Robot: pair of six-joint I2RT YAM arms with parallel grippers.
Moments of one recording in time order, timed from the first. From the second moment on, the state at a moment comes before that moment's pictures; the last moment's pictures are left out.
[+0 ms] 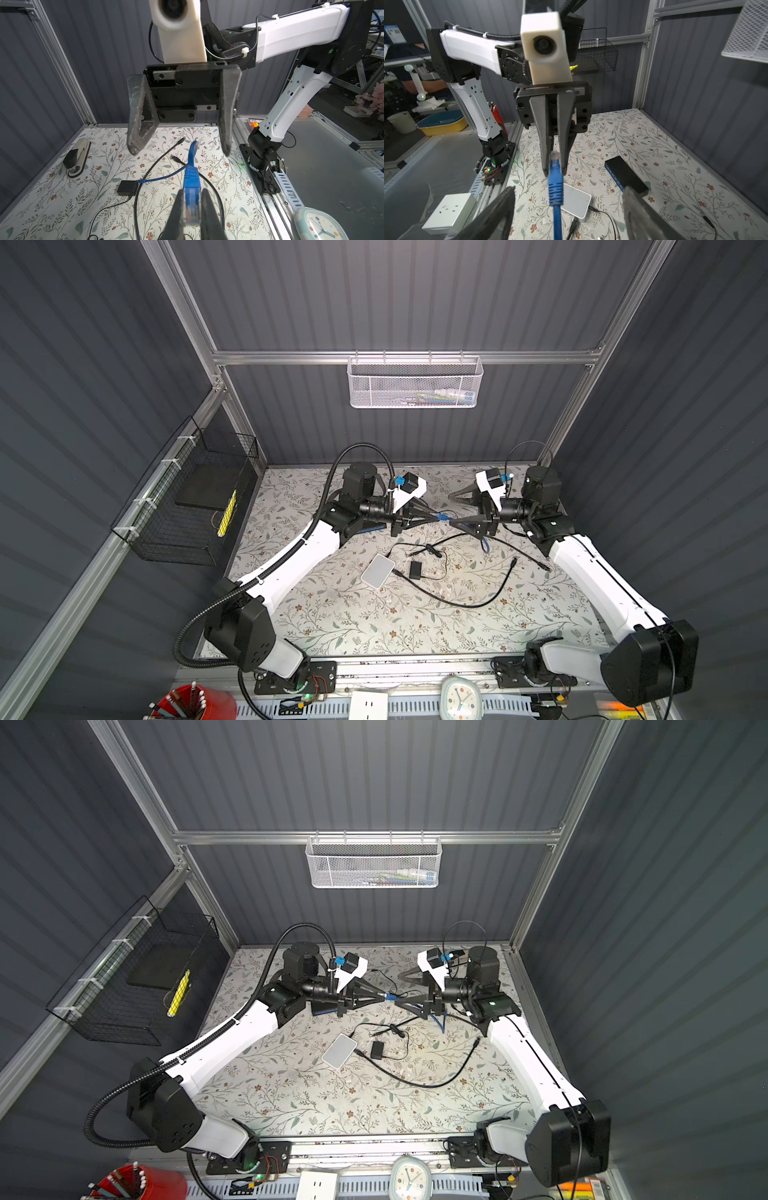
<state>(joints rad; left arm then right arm) -0.61 1.50 1.31 -0.12 1.04 0.28 0.23 1.25 1.06 -0.09 -1.24 -0.26</state>
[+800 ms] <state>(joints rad) -0.61 1.50 1.31 -0.09 1.06 0.25 0.26 1.27 1.03 -0.03 -1.28 -0.36</state>
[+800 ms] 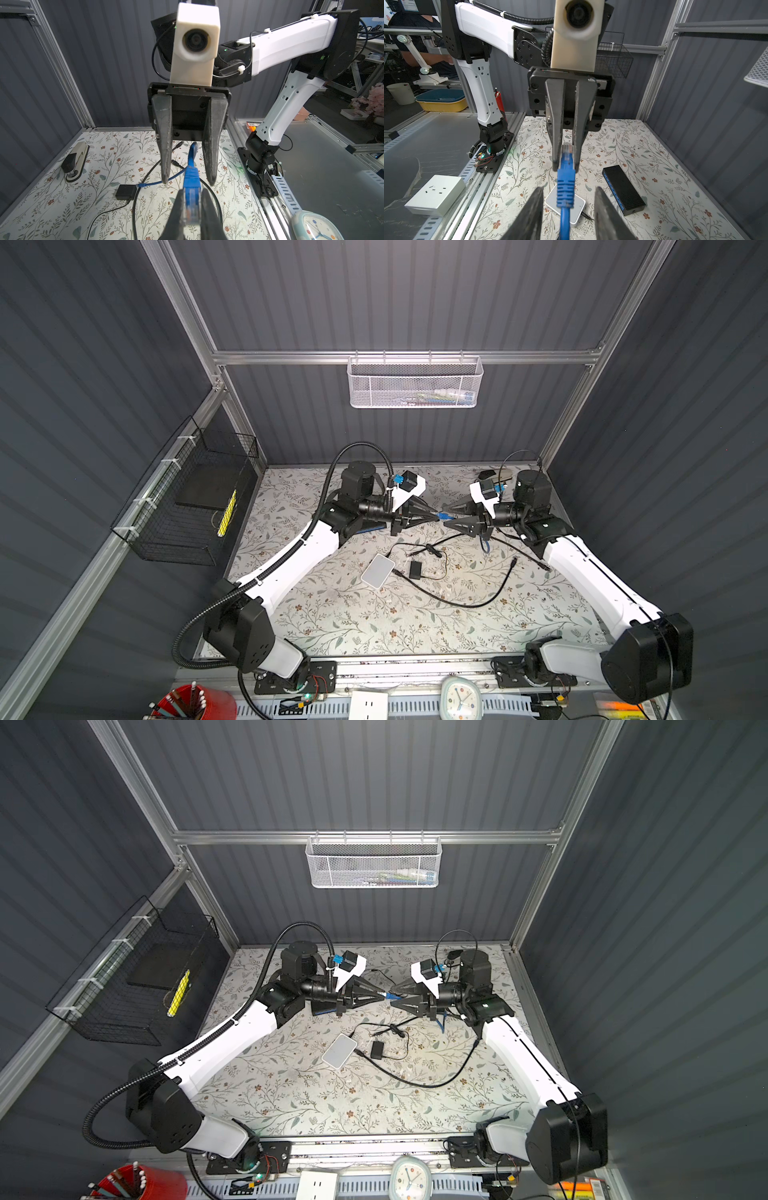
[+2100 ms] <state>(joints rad) -0.61 1.50 1.31 -0.04 1.08 0.21 0.28 1.27 1.03 0.03 -1.28 -0.29</state>
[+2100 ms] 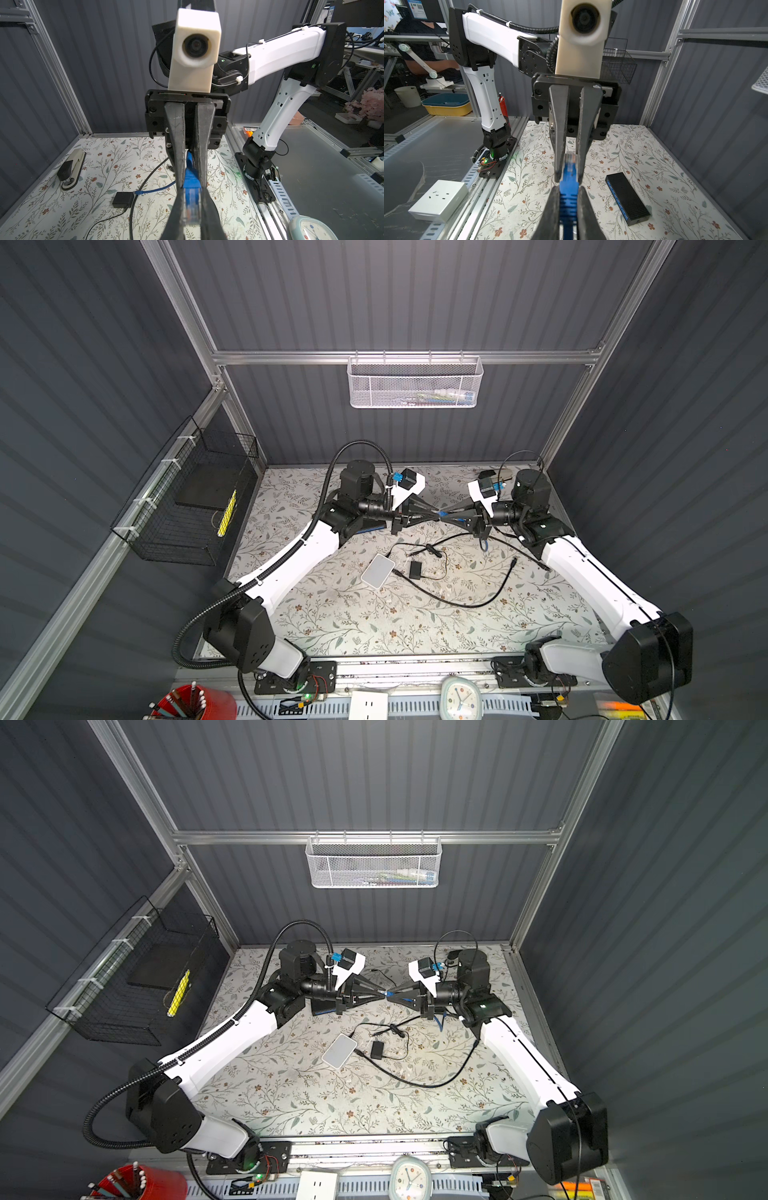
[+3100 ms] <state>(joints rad) -0.47 1.12 0.77 -0.10 0.40 -0.21 0.26 0.94 0.90 -0.31 -0.88 -0.46</state>
